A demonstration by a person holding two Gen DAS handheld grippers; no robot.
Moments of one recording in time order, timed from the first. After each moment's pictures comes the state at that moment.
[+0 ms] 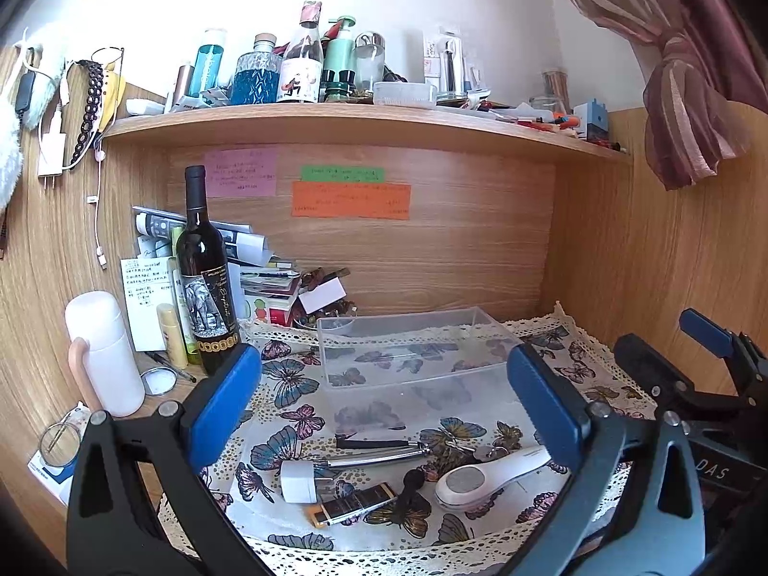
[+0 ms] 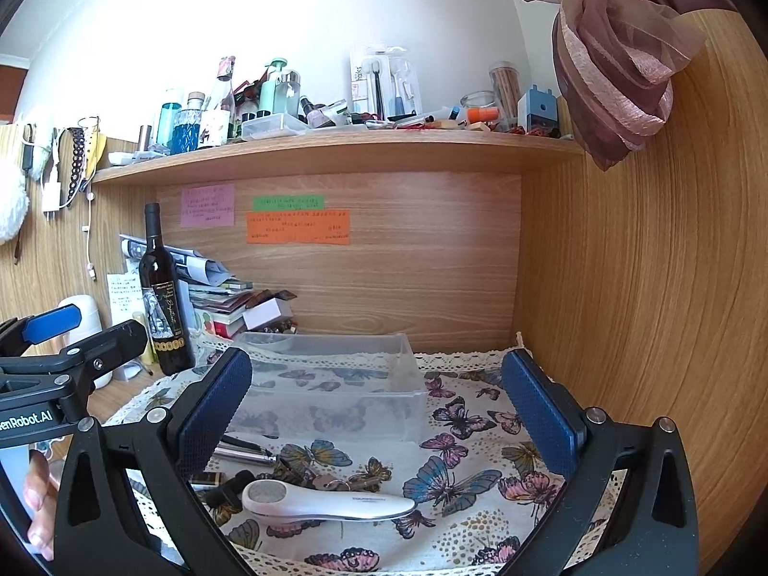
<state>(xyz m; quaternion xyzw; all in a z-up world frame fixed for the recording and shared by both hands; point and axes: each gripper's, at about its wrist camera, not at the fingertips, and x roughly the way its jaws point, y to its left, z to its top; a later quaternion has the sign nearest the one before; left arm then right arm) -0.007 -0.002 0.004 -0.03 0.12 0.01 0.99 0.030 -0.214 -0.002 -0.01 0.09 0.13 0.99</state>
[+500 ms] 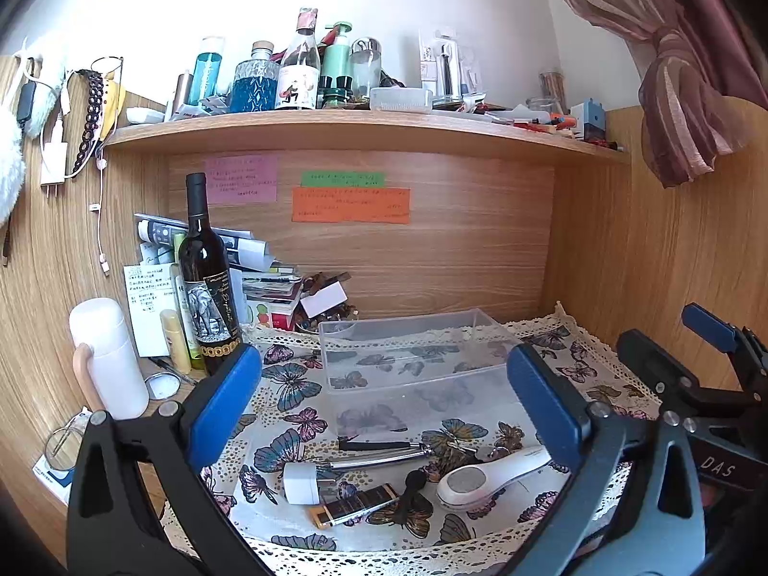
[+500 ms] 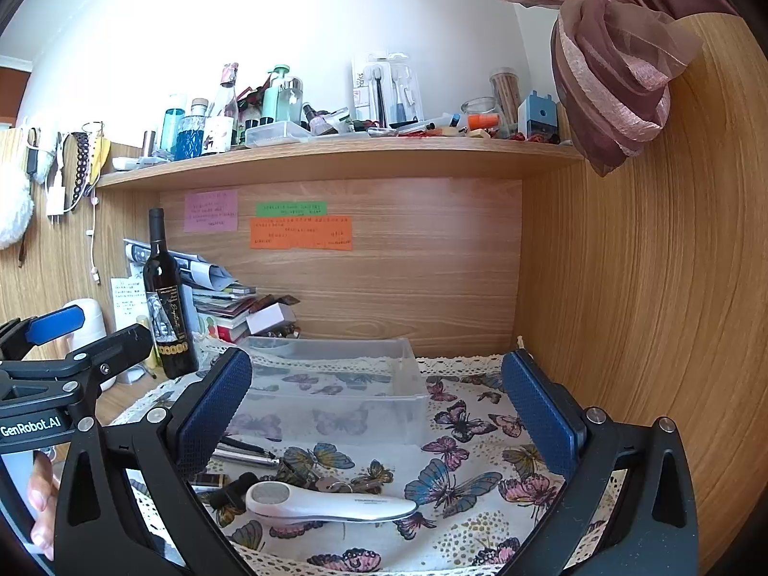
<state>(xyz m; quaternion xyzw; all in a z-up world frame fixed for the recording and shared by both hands) -0.012 -0.006 0.005 -0.02 0.12 0.01 0.99 0.025 -0.213 0.000 -0.01 0.08 0.13 0.99</state>
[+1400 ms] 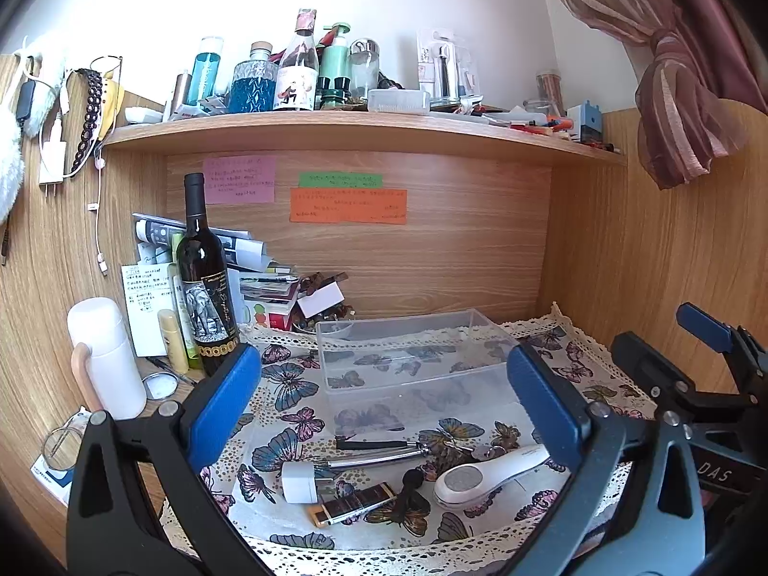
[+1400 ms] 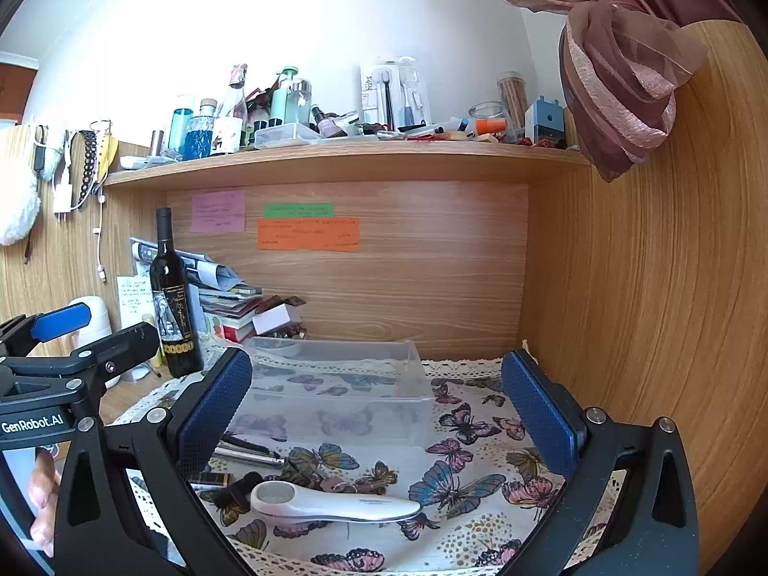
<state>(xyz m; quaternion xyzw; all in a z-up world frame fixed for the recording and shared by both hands) -0.013 -0.007 0.008 -0.02 0.12 0.00 0.99 0.023 -0.212 -0.001 -0.01 0.08 0.14 0.99</state>
